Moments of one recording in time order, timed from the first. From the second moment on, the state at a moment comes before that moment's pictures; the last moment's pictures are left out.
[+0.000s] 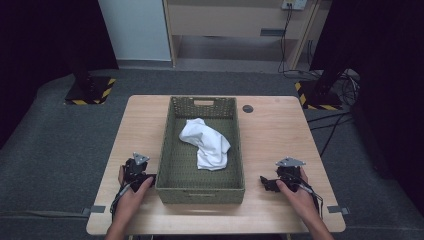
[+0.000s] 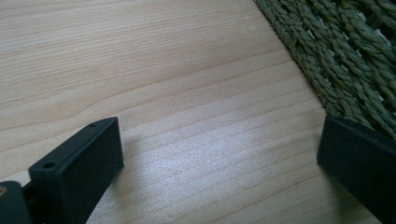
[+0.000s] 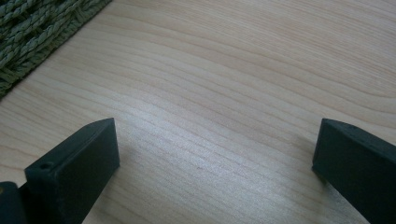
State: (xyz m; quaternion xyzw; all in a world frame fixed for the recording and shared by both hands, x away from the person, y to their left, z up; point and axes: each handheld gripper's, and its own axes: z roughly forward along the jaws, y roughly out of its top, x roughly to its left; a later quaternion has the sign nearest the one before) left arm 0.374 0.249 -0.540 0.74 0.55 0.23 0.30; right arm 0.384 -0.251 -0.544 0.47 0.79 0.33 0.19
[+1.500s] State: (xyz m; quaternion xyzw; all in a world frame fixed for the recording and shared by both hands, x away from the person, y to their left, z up) left arm 0.374 0.249 -0.540 0.74 0.55 0.23 0.30; right arm 0.371 -0.251 -0.522 0.45 0.79 0.35 0.20
